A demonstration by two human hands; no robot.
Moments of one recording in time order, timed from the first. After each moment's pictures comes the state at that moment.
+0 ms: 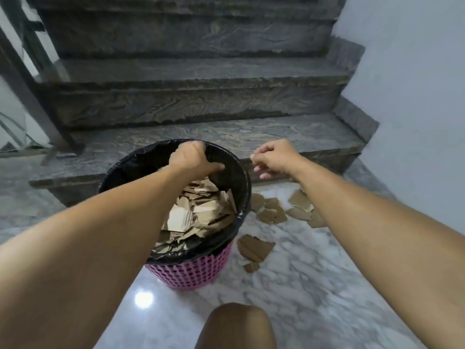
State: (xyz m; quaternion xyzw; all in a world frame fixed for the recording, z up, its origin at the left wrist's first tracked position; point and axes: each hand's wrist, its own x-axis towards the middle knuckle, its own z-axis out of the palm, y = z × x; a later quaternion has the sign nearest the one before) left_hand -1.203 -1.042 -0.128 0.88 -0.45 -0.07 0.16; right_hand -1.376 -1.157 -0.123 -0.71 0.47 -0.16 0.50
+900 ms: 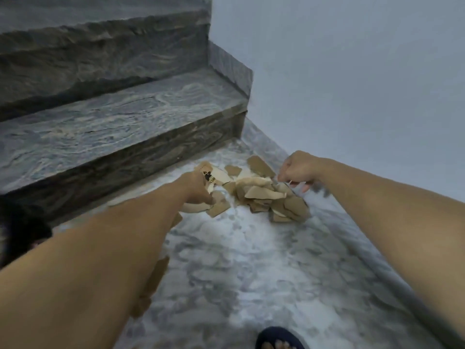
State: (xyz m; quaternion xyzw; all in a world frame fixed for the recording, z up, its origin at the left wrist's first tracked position) left_hand -1.448 -1.285 -0.273 0.72 -0.63 -0.29 -0.05; right_hand -1.700 -1.333 -0.212 -0.64 0.68 0.06 0.35
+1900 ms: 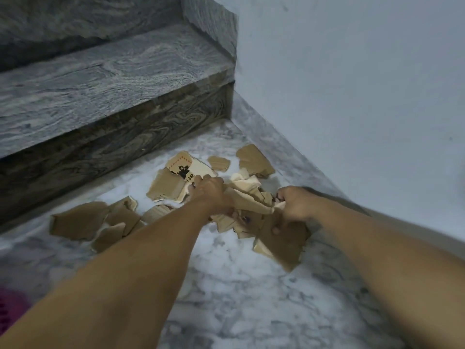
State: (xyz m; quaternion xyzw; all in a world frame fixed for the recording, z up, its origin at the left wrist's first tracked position) left_hand -1.547 -1.368 -0.401 0.75 -0.60 -0.27 -0.03; right_hand -1.753 -1.388 -0.384 -0.71 0.60 0.19 0.32
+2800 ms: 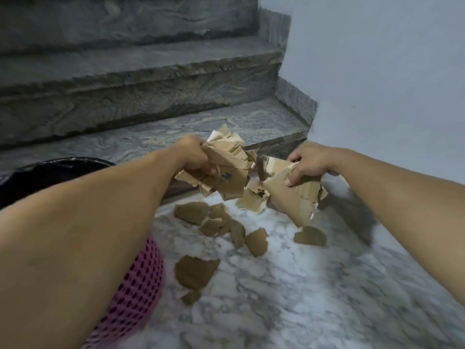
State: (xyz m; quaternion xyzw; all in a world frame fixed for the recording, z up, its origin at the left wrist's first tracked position) left_hand -1.326 -1.237 -0.151 0.79 -0.51 -0.29 0.16; right_hand -1.590 -1.326 -0.145 -0.83 0.49 0.08 0.26
